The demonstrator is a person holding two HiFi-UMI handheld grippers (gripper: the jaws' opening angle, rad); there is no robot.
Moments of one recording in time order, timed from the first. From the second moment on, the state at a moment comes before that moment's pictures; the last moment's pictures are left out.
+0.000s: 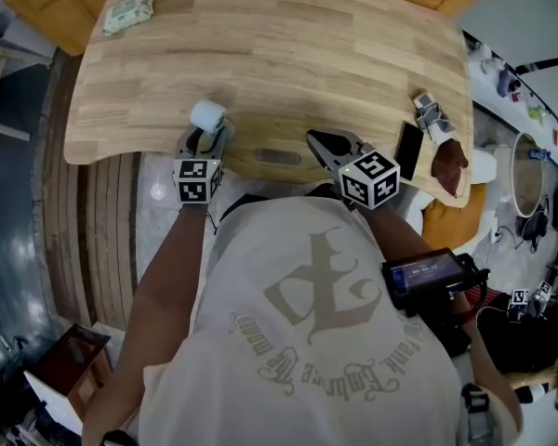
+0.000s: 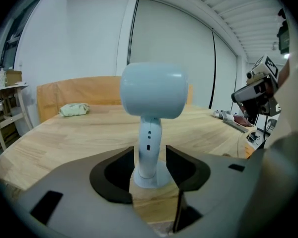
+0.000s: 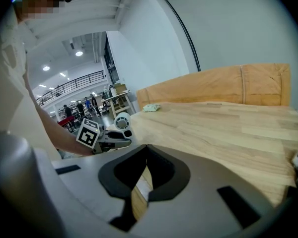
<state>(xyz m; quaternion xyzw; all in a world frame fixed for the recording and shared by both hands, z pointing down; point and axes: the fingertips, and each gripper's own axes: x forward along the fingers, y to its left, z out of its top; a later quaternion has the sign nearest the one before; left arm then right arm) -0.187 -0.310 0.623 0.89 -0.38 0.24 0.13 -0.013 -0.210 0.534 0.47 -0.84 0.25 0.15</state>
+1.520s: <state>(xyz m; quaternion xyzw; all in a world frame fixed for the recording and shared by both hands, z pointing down) -0.207 -0.103 0.515 0.80 -0.56 0.12 0.18 -0.057 -0.147 0.501 0.20 -0.95 0.20 0.11</state>
